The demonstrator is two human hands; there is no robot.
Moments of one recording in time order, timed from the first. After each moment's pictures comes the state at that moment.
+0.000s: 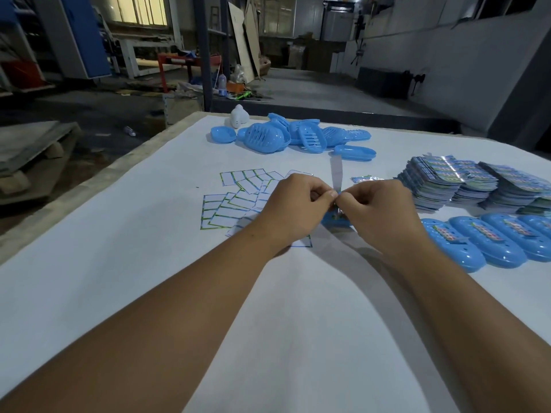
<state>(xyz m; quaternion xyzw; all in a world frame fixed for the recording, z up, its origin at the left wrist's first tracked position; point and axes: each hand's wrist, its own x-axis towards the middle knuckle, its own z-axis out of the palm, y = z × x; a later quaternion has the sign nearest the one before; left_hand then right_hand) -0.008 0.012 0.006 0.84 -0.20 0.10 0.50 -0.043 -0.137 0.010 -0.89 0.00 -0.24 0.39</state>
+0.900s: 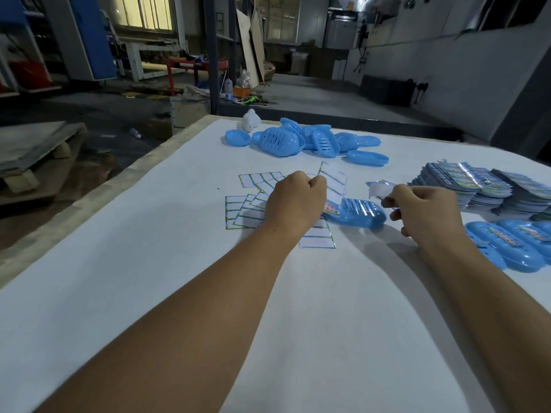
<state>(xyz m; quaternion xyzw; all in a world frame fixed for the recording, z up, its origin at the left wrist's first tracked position) 0.007 0.032 0.009 0.88 -0.05 0.13 0.46 -0.036 -0.160 0.009 -0.80 0.14 -0.25 0.52</state>
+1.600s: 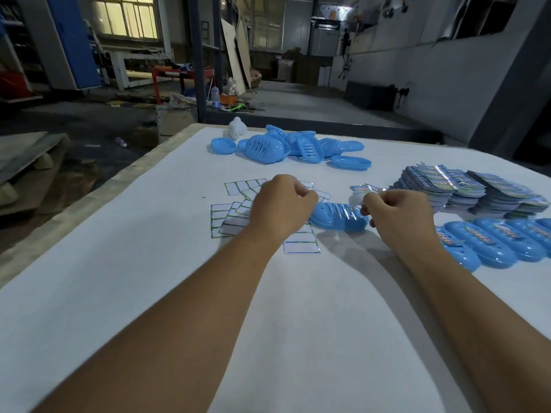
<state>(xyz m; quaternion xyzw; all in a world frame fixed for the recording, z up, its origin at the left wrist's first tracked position) 0.004 0.034 0.013 0.89 -0.07 0.15 0.43 -0.044 -0.151 0.011 -0.85 0.12 -0.28 0.44</state>
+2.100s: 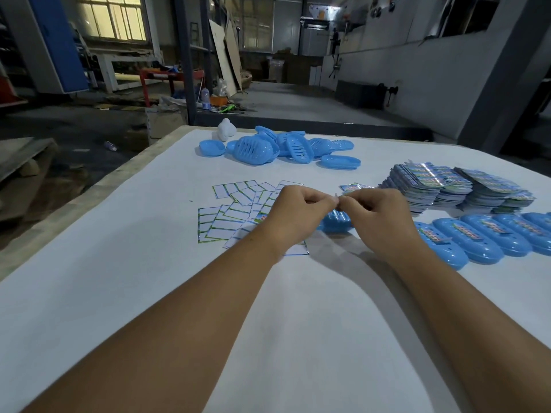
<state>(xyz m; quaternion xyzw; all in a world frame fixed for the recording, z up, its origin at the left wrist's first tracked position) -0.008 0.006 0.009 0.77 -0.17 -0.01 0.61 -0.045 -0.146 0.010 -0.87 -0.01 -0.28 0.41</state>
